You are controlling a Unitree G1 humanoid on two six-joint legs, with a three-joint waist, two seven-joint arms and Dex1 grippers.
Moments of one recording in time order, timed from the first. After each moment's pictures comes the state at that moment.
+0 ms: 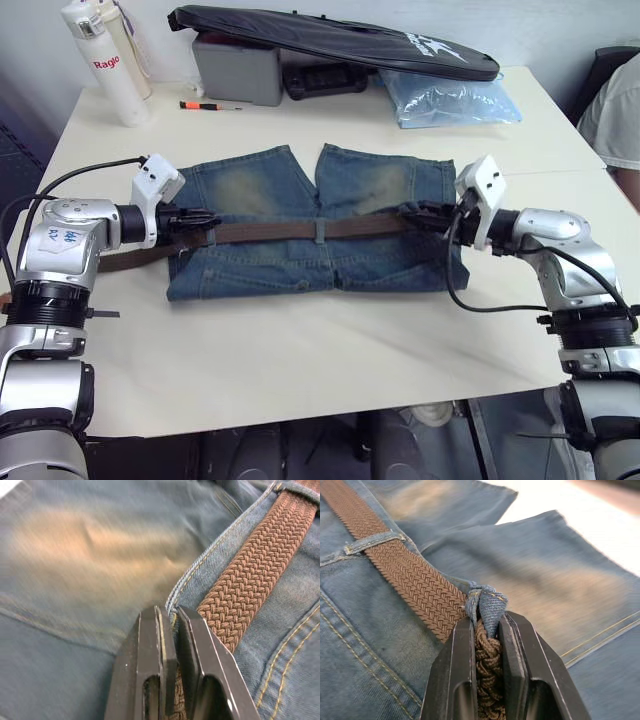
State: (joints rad) left arm -0.80 0.81 -0.03 0.50 -0.26 0.43 -0.95; right arm -0.73 -0.65 0.02 0.28 0.29 0.34 0.94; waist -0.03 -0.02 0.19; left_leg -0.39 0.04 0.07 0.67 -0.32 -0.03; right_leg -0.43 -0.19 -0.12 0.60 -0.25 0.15
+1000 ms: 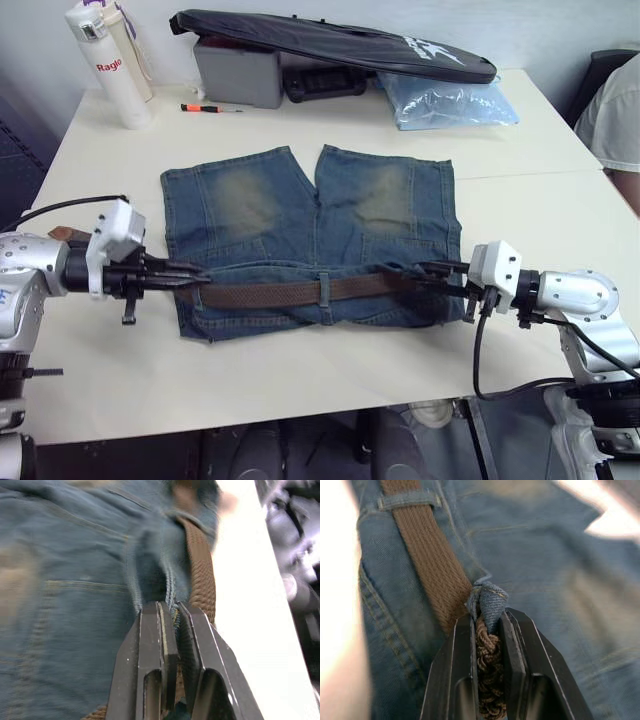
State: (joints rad) left arm -0.30 1.01 0.18 -0.03 -0.51 0.41 -1.40; right arm -0.23 -0.72 -0.07 -0.07 0.24 -0.16 1.08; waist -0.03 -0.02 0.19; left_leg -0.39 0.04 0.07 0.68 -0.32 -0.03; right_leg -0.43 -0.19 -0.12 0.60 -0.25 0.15
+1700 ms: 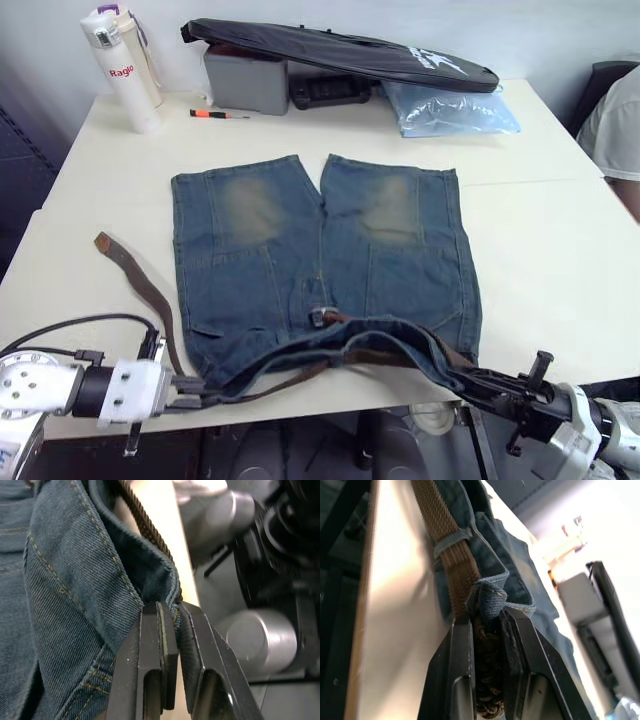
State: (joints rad) left arm 0.40 0.89 0.34 -0.40 -0.31 -0.17 -1.36; right arm 0.37 -0.74 -0.23 -0.03 0.12 -1.26 0.94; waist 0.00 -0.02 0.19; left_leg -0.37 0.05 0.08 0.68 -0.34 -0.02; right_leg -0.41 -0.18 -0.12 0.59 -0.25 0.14
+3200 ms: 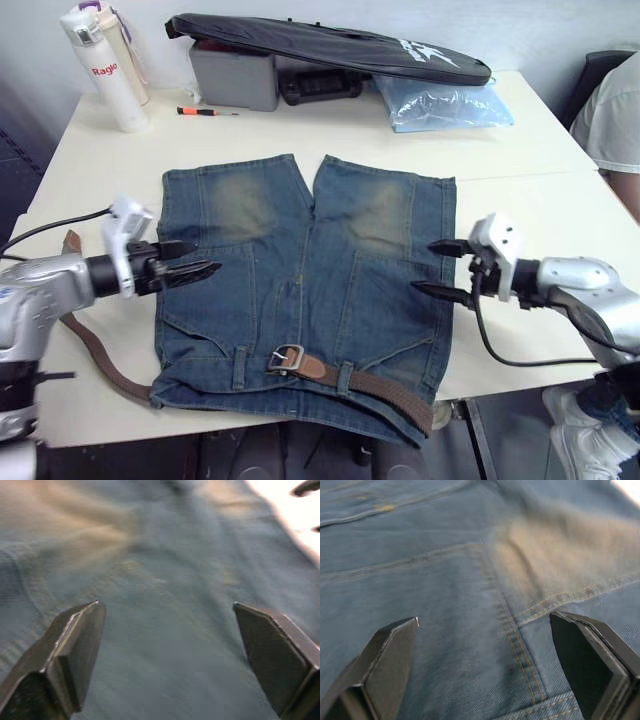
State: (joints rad) left arm -0.40 0.89 0.17 -0.02 -0.63 0.91 -0.75; right arm -0.45 -0.93 0.17 0.00 0.55 0.41 0.89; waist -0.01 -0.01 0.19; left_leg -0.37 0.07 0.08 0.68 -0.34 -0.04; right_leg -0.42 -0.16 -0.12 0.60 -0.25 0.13
